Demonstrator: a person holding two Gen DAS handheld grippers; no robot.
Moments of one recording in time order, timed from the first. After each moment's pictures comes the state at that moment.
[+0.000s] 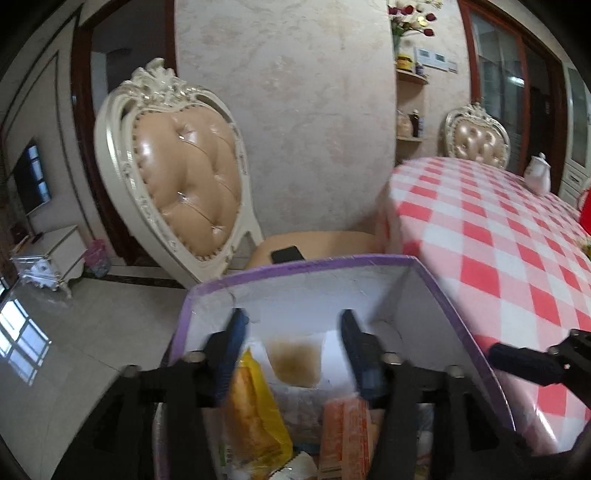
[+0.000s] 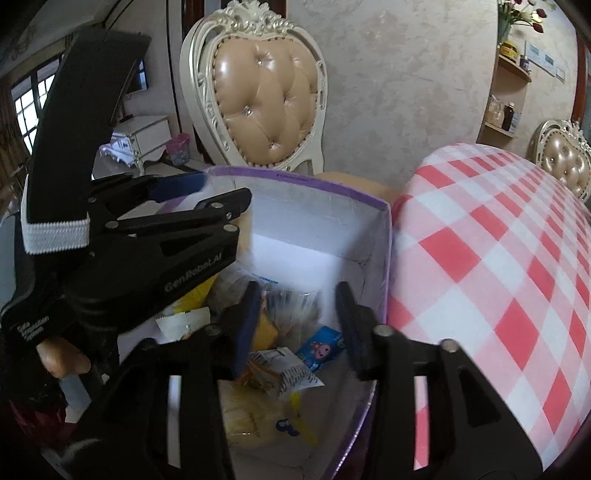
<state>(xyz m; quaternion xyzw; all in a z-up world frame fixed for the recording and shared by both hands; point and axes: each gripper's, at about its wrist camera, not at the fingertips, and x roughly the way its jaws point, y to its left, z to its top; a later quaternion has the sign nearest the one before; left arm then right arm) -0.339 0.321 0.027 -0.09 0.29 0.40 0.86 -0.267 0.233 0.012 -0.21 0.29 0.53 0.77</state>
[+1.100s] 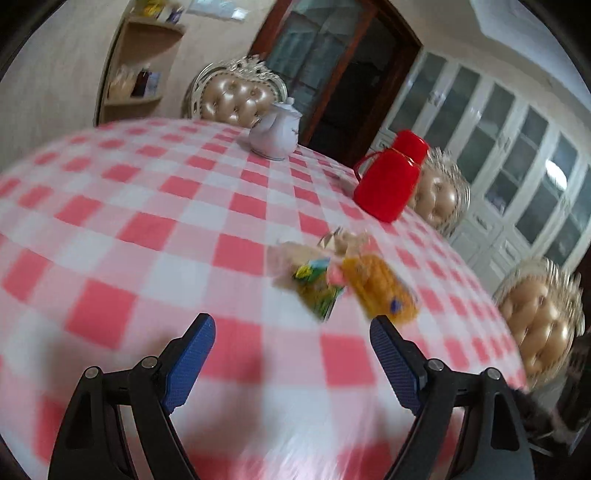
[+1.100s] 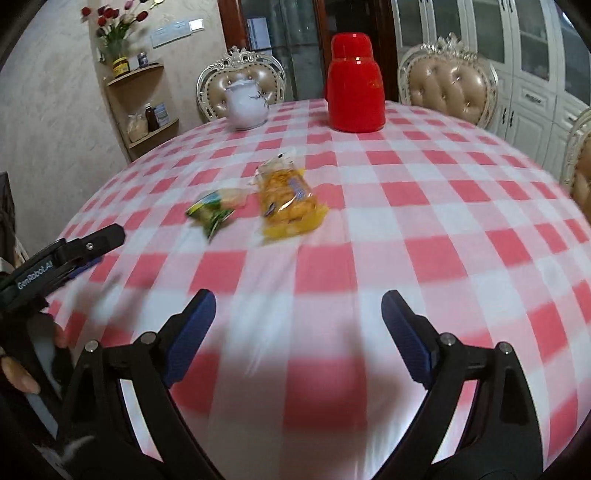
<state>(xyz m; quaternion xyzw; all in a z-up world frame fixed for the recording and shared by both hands) 0.096 0.008 0.041 -0.22 0.32 -0.03 0.92 0.072 -0.247 0.033 0.05 0.36 0.10 0.92</state>
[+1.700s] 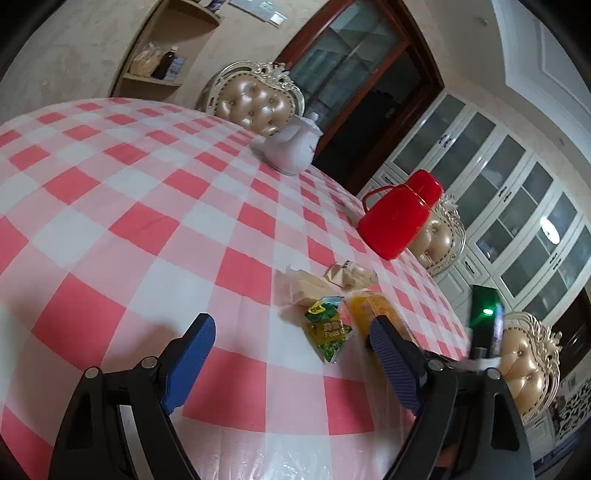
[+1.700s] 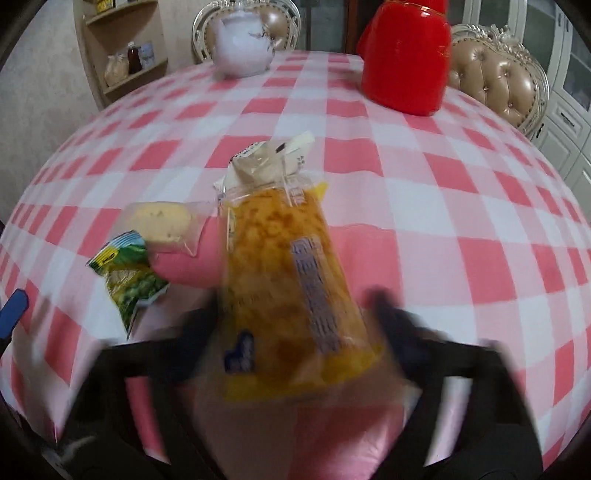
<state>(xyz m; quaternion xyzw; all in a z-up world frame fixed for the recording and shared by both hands) 0.111 0.036 0.027 -0.29 0.28 -0.03 0.91 0.217 -0.202 -0.007 -0.03 0.44 0.10 0.89</state>
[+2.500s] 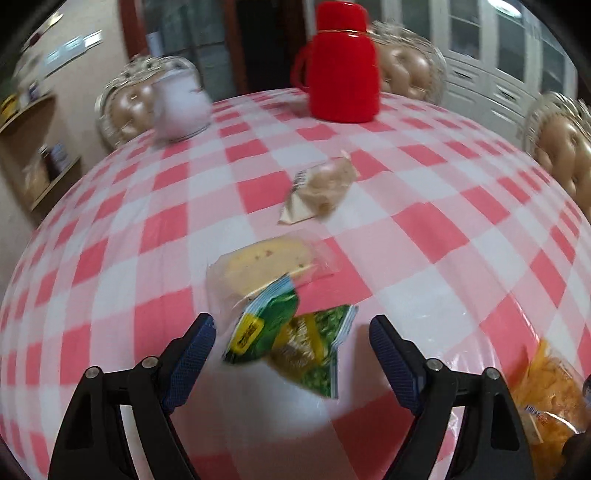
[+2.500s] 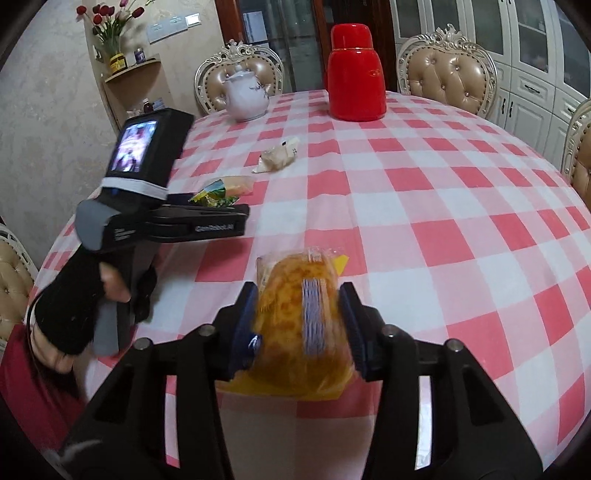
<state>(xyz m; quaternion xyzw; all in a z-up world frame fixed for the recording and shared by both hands) 0.215 -0.072 0.002 0.09 0.42 -0.09 0.90 0.054 -0.238 0.031 0.05 0.38 0.10 0.92</state>
